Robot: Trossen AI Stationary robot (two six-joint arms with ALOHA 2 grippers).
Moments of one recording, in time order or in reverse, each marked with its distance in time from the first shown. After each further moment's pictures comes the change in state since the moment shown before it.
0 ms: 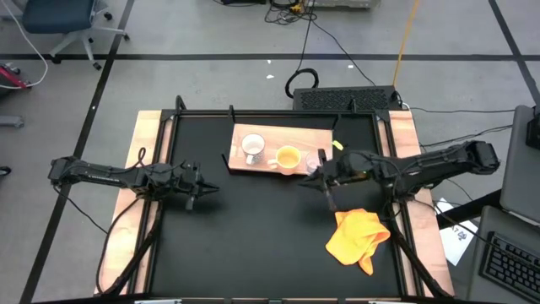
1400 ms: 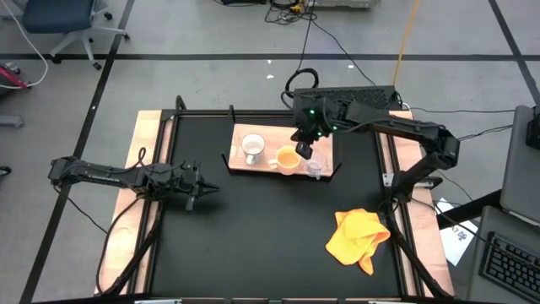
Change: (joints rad) left arm 0.000 0.000 0.000 0.000 0.000 0.048; right arm -0.425 0.452 0.819 -1.074 -0.060 -0.093
